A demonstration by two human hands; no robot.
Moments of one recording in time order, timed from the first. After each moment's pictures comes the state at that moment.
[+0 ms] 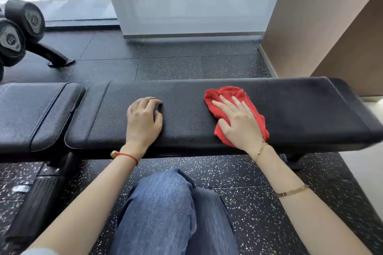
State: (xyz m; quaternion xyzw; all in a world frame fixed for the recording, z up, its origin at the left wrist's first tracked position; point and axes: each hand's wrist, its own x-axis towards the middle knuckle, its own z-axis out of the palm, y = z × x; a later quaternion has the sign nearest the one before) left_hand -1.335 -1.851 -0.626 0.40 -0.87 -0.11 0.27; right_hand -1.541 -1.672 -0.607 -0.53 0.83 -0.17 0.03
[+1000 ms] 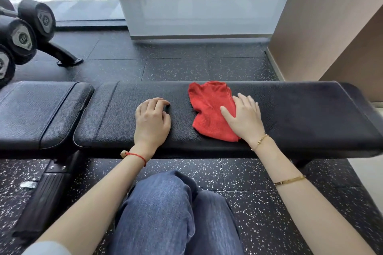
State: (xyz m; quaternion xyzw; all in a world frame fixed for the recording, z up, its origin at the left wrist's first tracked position) left_hand -1.337 -1.846 -0.624 0.41 -0.87 -0.09 0.25; right_hand -1.547 -1.703 -0.602 -0.41 0.89 -0.19 0.07
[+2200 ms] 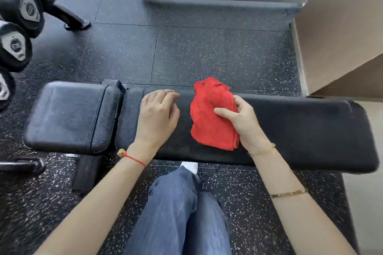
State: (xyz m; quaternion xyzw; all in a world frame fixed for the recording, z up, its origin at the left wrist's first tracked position) left_hand -1.320 -1.895 -0.456 0.40 -0.89 -0.14 0.18; right_hand -1.500 -1.781 -0.438 -0.16 0.69 -0.55 0.45
